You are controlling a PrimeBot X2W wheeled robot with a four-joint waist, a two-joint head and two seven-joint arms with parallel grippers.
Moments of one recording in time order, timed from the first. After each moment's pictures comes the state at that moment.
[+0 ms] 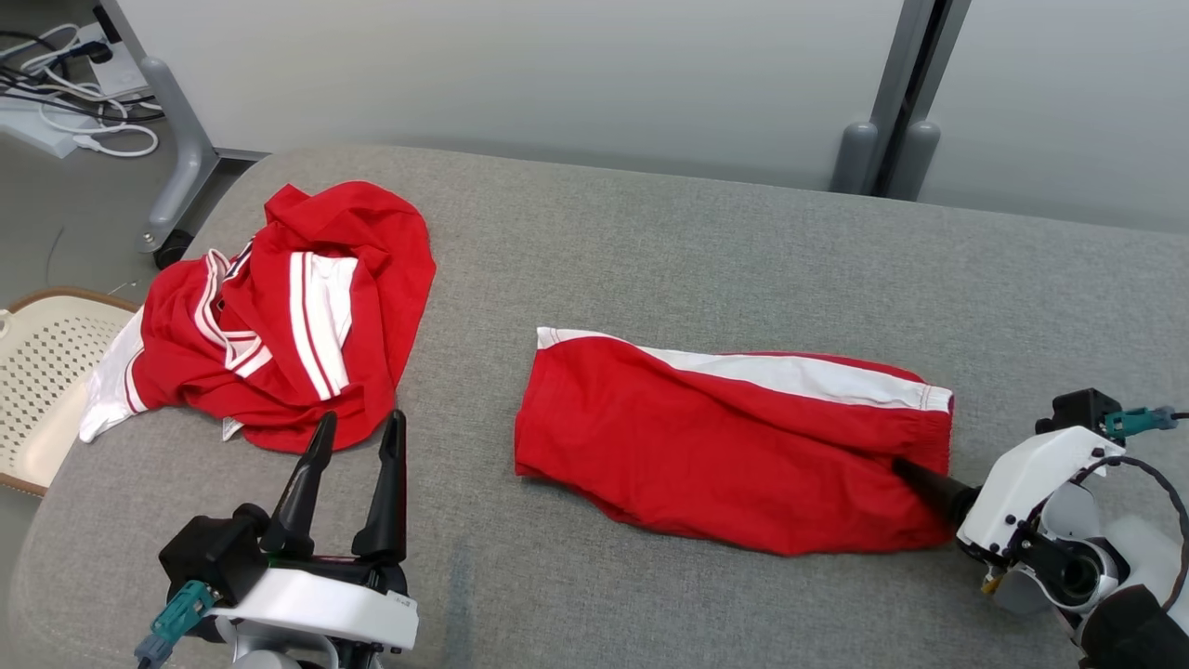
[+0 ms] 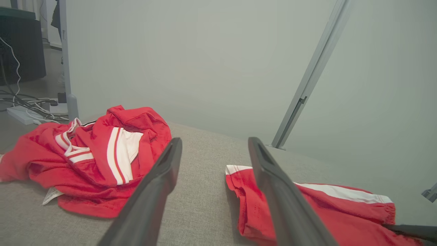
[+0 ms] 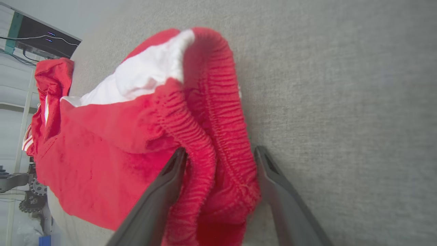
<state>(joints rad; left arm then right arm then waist) -0.07 0.12 -0.20 0.16 -0.48 -0.03 -0.26 -0.57 -0.35 0.64 0.89 1.29 0.13 0.27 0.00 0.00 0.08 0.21</state>
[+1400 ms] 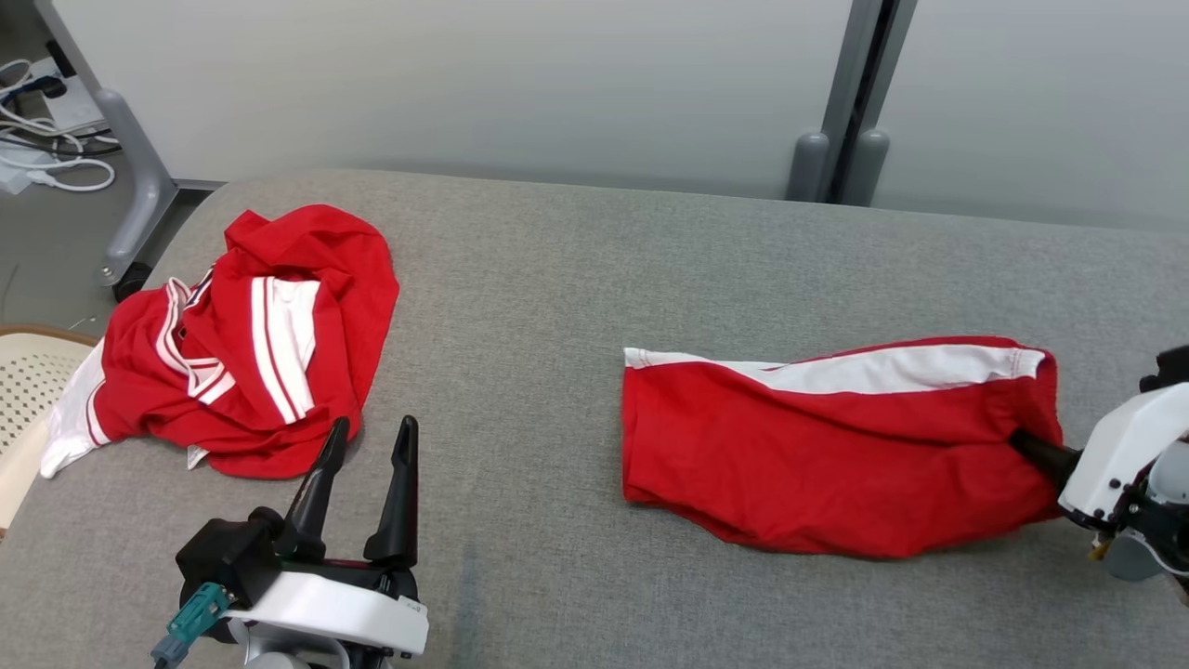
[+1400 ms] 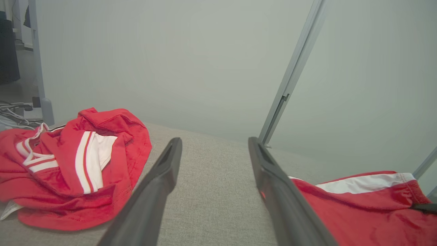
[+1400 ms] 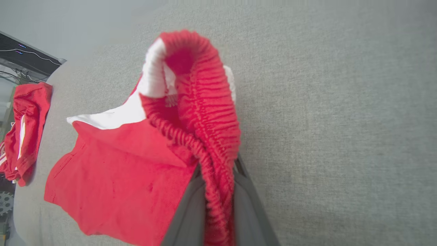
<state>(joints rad) -0.07 0.07 -0.15 0.20 -0.41 -0.09 -0.26 -0.60 -0.53 0.68 0.83 1.31 0.13 0.33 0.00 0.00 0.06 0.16</state>
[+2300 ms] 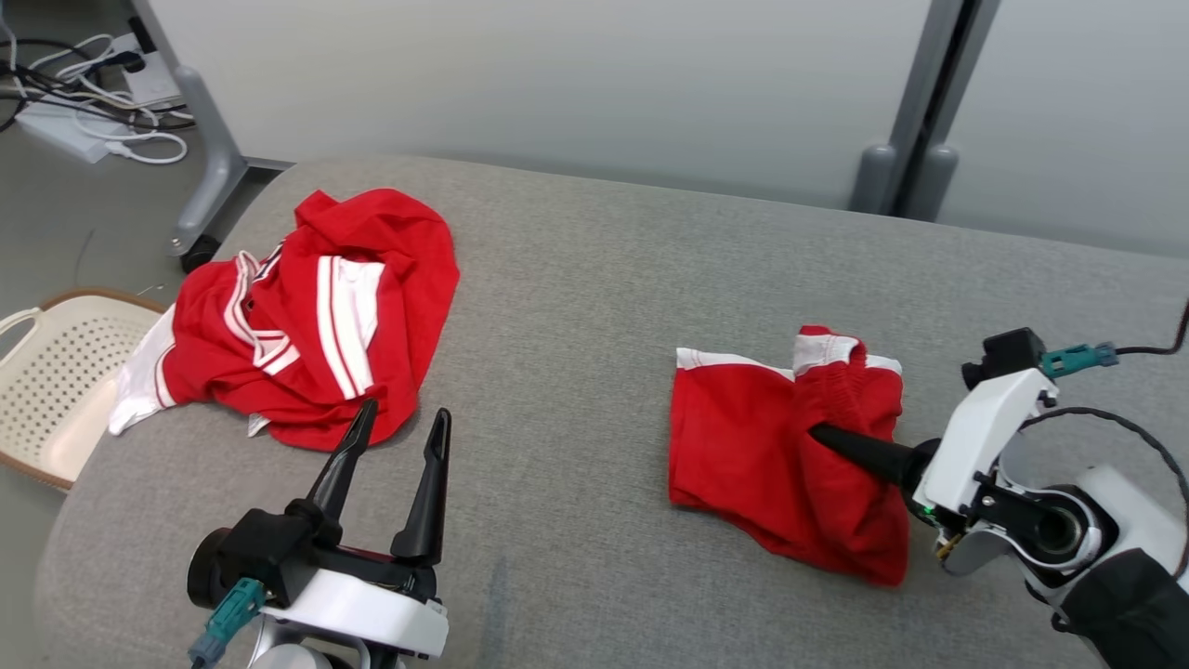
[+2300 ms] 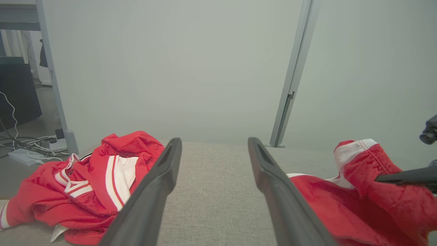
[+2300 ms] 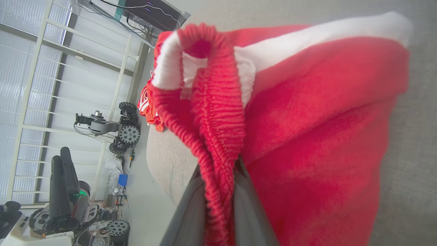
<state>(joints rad) -0.07 0.06 -0.17 0.15 -0.27 -0.11 -0.26 -0.56 -0.42 0.68 0.51 1.51 0.13 0.45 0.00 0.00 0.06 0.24</state>
